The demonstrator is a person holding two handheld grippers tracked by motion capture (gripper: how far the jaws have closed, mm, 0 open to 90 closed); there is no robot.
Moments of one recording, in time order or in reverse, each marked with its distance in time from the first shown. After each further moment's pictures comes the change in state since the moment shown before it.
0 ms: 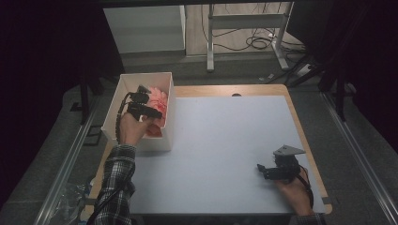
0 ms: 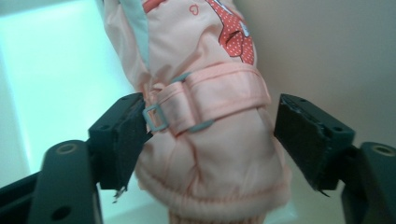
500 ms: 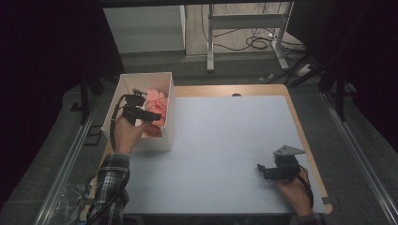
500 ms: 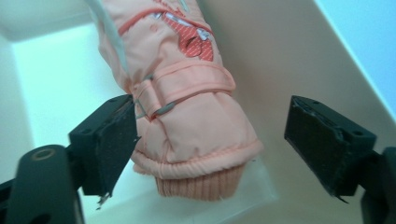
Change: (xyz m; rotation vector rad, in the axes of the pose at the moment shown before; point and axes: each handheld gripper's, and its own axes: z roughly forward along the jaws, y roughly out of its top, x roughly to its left) left arm -0.008 -0.023 -0.033 -0.118 -0.004 0.054; right arm 0.000 0.000 0.000 -0.001 -0.001 0.000
